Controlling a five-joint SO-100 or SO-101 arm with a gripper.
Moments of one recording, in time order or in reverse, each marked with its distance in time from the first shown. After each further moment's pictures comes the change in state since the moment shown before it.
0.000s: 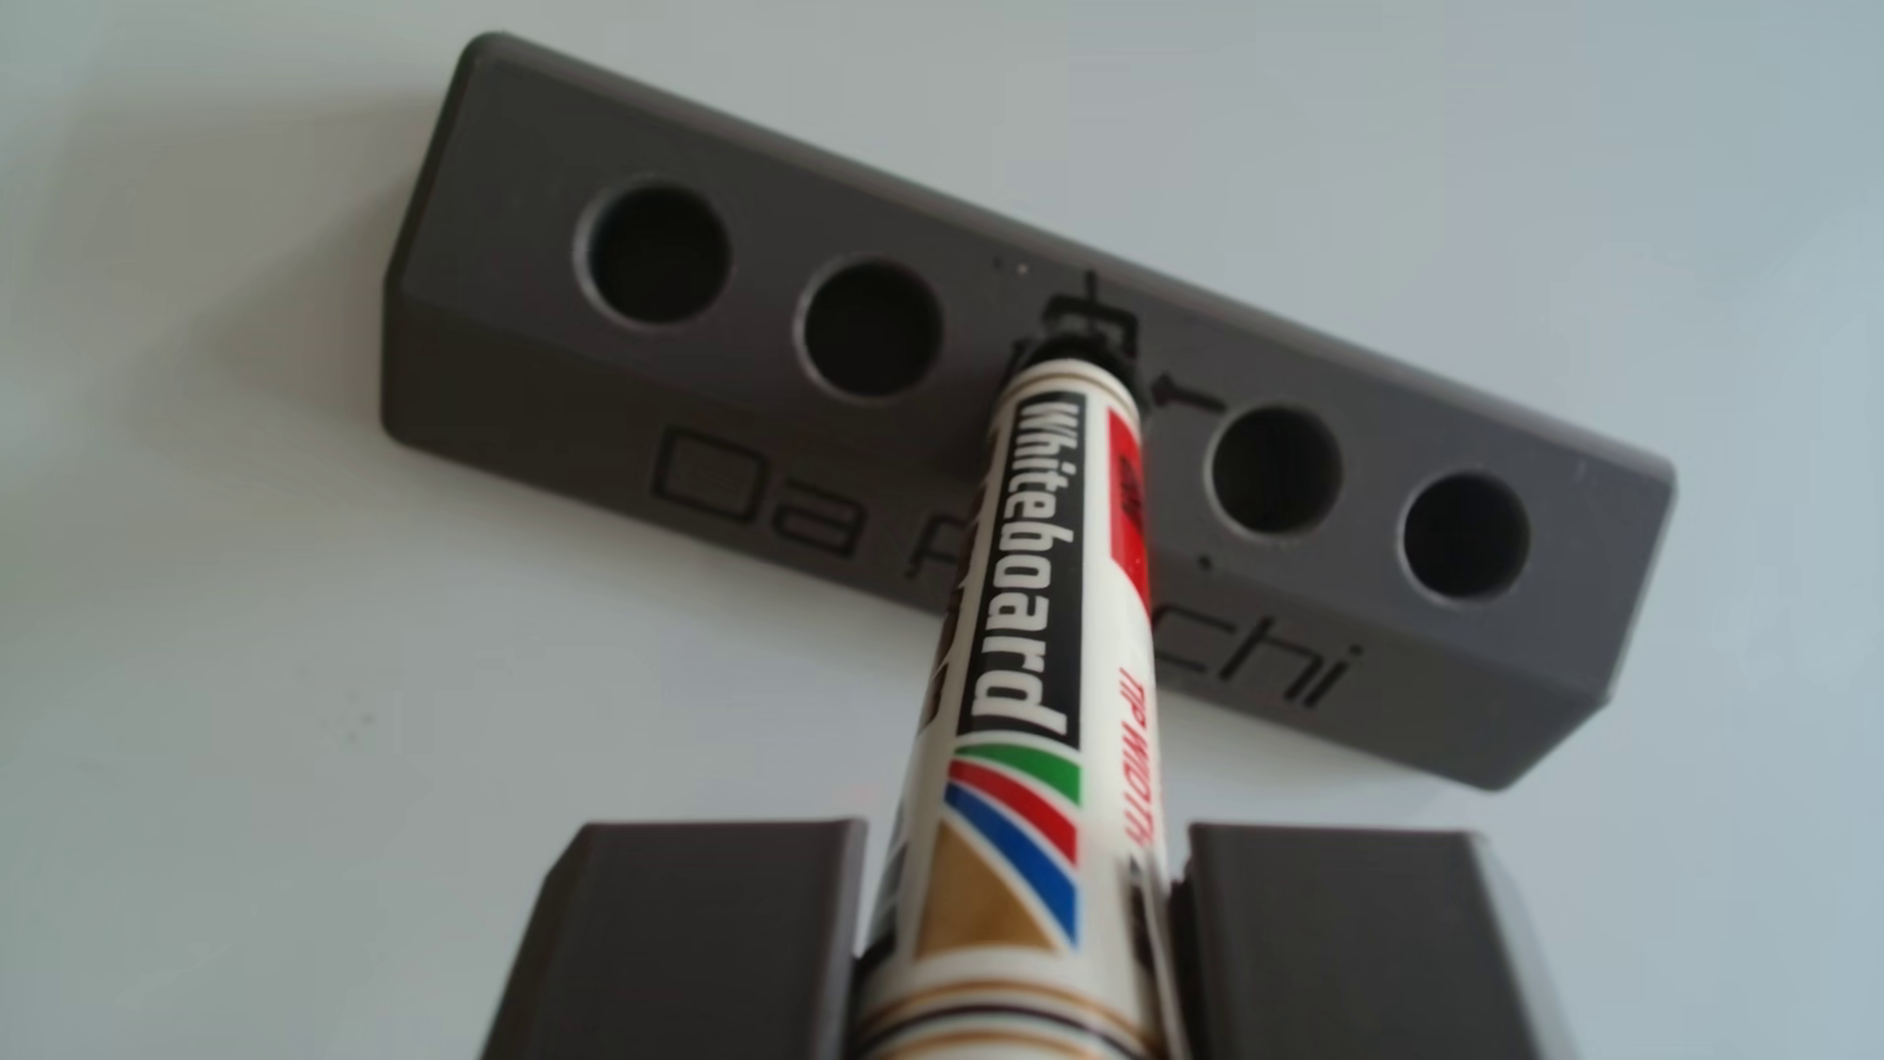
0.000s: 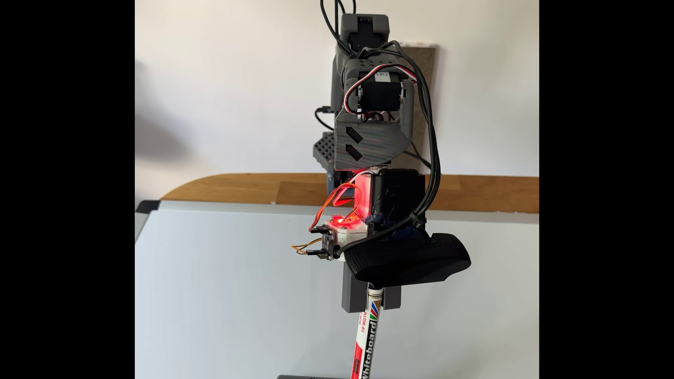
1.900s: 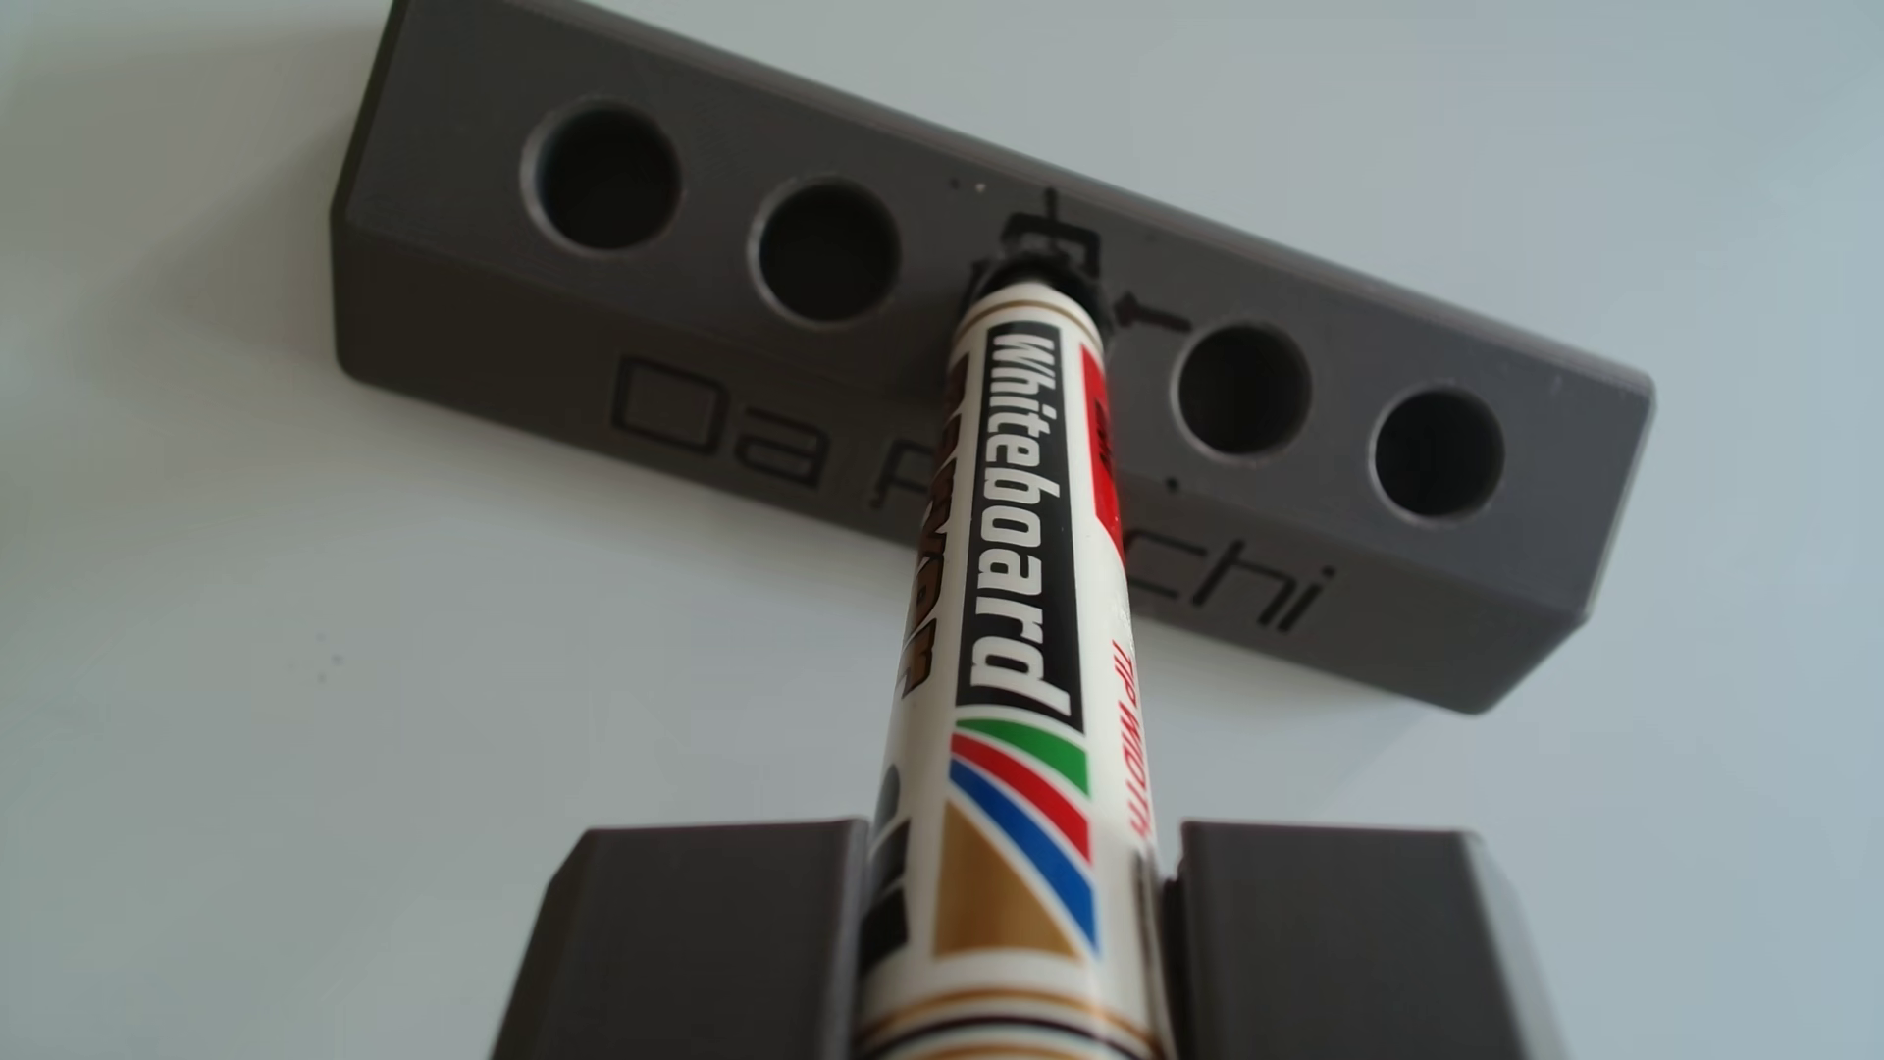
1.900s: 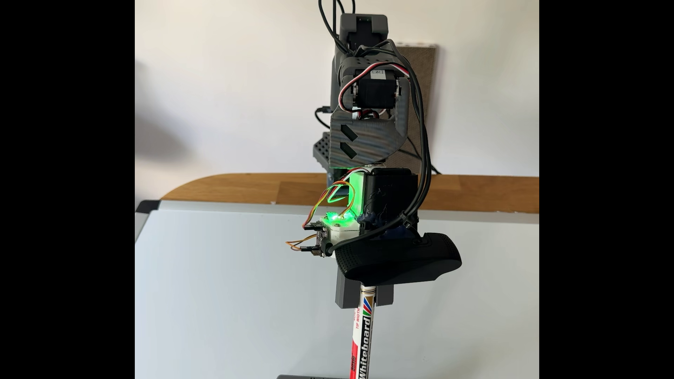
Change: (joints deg) arm 0.8 0.3 -0.8 2.4 0.3
